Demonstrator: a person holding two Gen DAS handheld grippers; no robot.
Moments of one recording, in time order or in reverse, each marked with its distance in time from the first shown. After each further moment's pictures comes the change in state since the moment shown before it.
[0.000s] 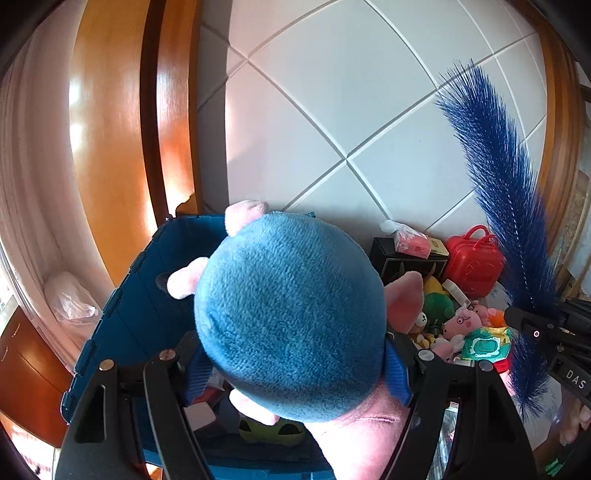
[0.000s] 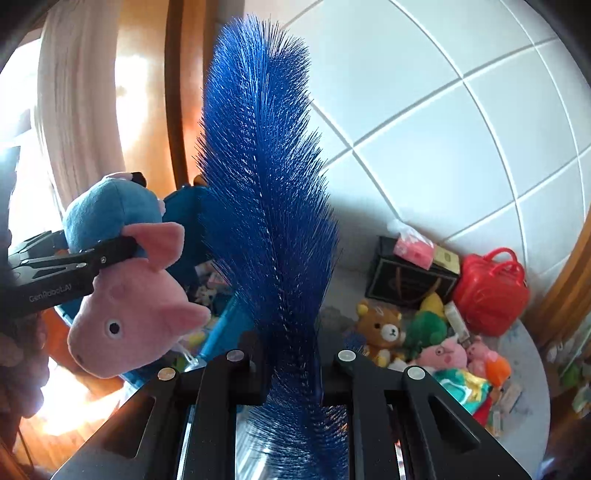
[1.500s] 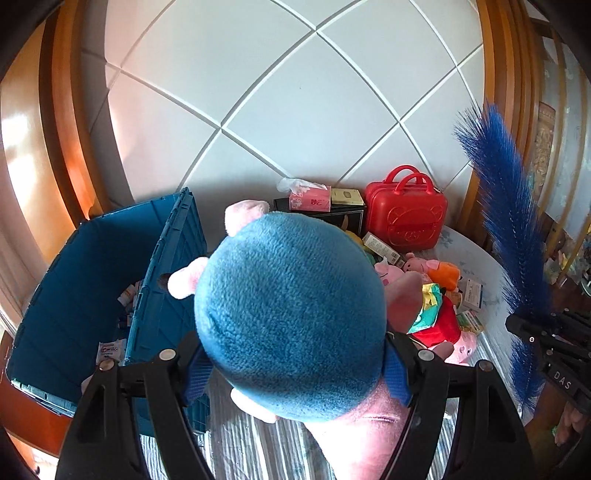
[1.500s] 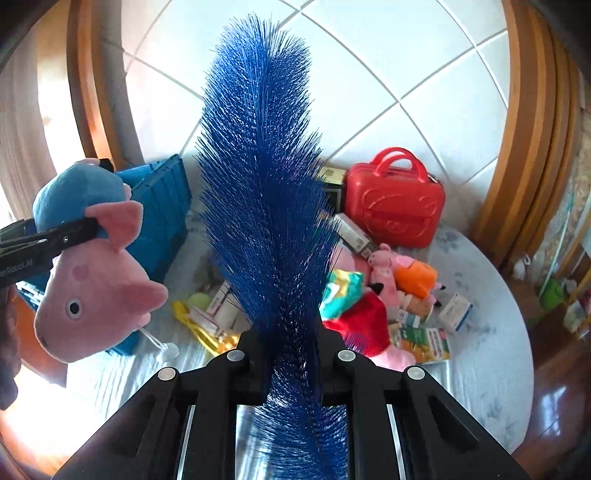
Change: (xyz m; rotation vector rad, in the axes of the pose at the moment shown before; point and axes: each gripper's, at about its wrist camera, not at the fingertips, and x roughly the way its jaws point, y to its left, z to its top) left arm 0.015 -0.281 -0.057 0.161 0.094 -0.070; right arm -0.070 -0.262 -0.168 0.213 0.085 -0.125
